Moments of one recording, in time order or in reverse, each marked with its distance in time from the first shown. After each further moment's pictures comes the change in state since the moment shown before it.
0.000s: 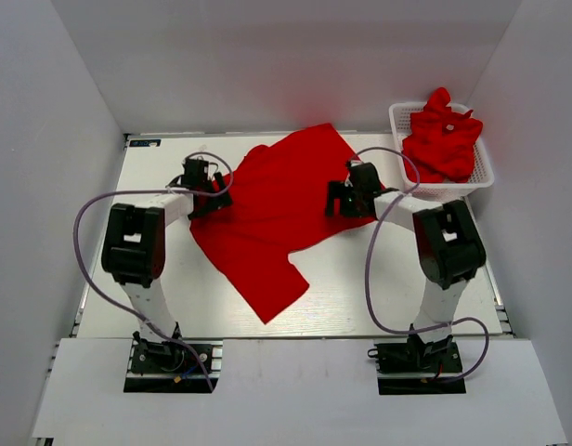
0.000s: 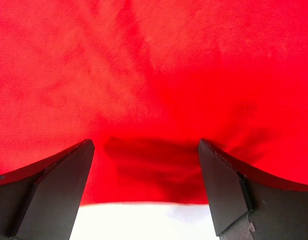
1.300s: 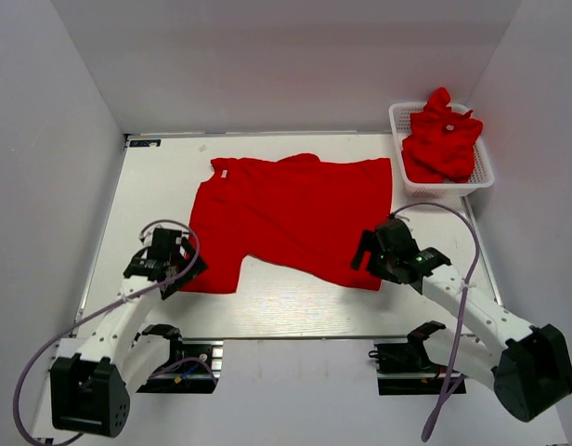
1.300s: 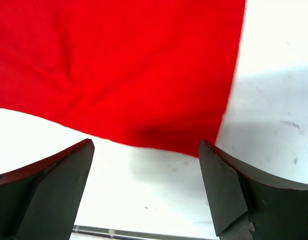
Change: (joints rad) left arm 0.016 -0.913 -0.565 -0.469 -0.096 -0.239; right arm 0.142 -0.876 -0.549 -0.419 0.181 0.417
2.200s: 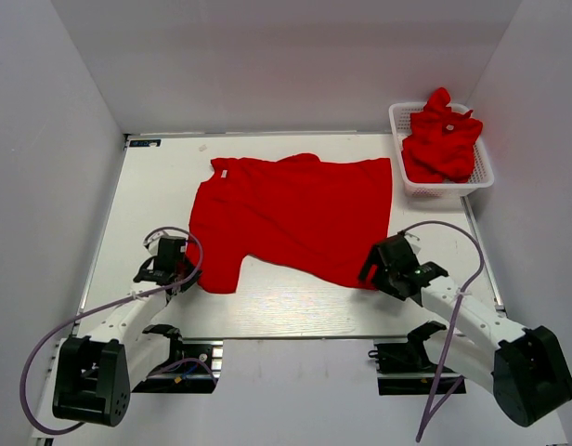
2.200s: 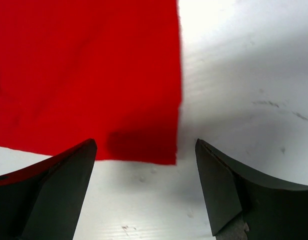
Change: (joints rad) left arm 0.000 0.032 -0.220 0.330 0.019 -0.106; right arm -0.027 -0.057 -0.184 0.039 0.071 0.124
